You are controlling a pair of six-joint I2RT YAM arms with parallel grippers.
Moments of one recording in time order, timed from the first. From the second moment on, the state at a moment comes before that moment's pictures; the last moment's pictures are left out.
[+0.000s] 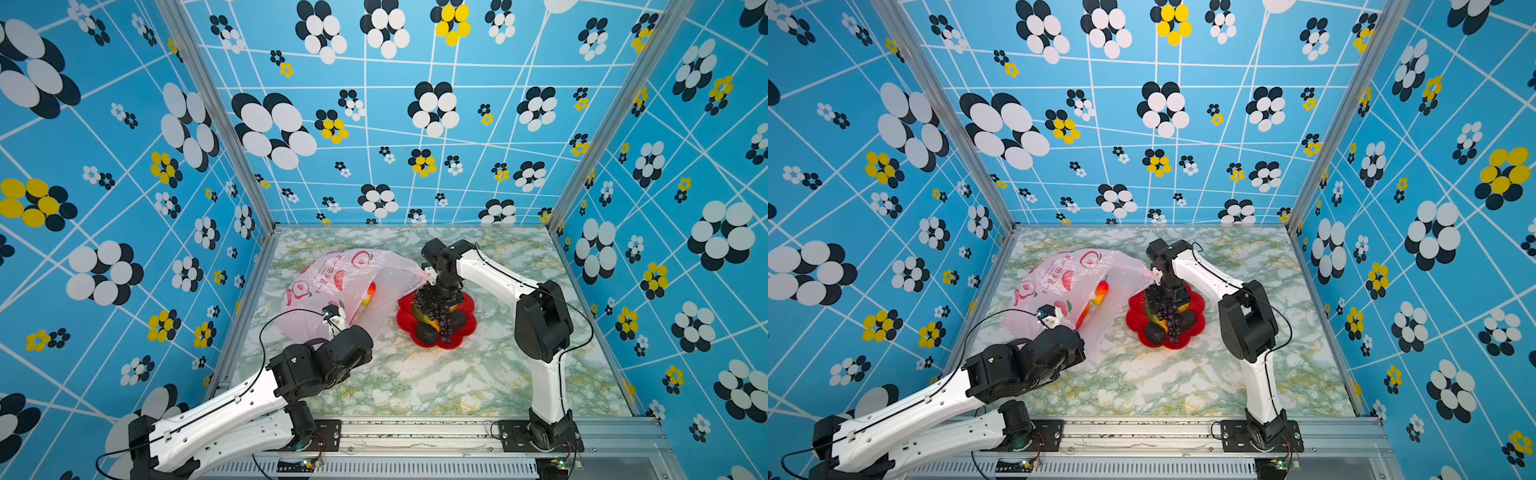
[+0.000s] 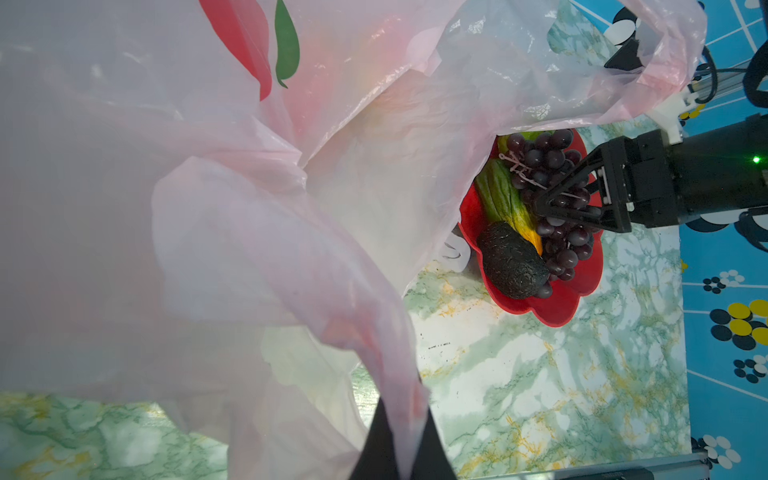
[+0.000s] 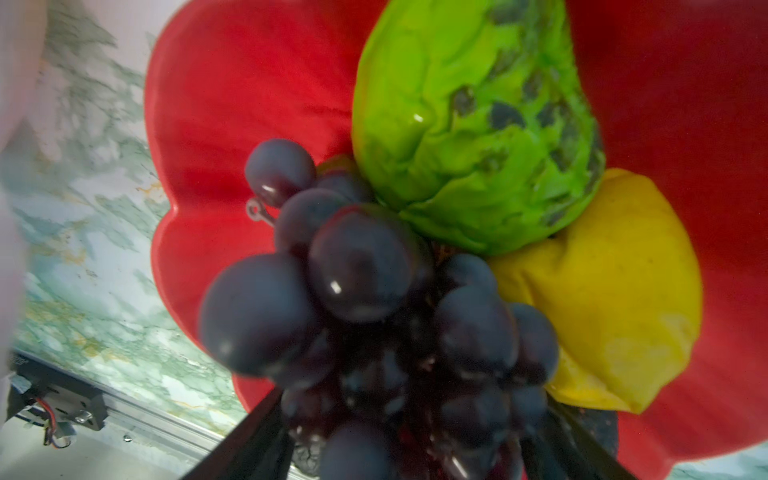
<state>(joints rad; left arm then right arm) -1.01 0.82 0.79 -0.88 -0.40 -1.23 0.59 2.07 1.76 -1.21 -0.14 0.20</state>
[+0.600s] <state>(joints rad) -1.01 0.84 0.79 -0.86 -0.40 -1.23 0.59 2.07 1.73 -1.14 -0.14 0.23</state>
